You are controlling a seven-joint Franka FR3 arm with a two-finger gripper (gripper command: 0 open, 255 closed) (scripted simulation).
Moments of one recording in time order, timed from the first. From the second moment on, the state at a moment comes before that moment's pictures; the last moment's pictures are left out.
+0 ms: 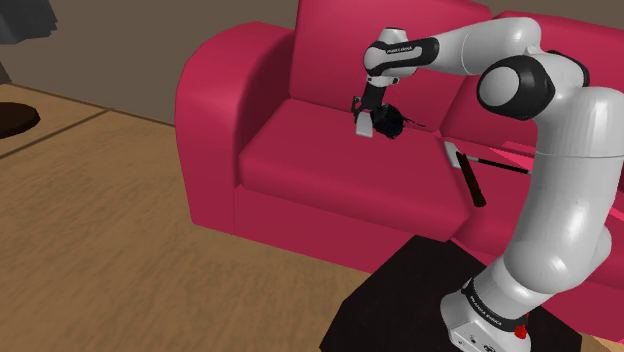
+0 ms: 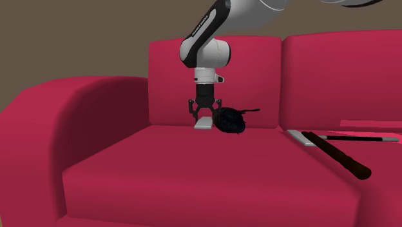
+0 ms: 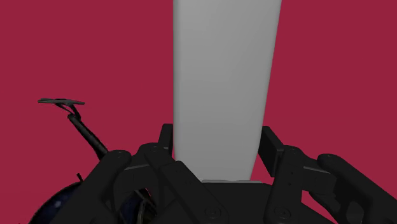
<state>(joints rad) -0.24 0.49 -0.13 -1.46 0.06 1.94 0.54</state>
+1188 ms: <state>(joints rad) -0.38 0.16 -0.23 -1.91 0.03 2.06 0.29</state>
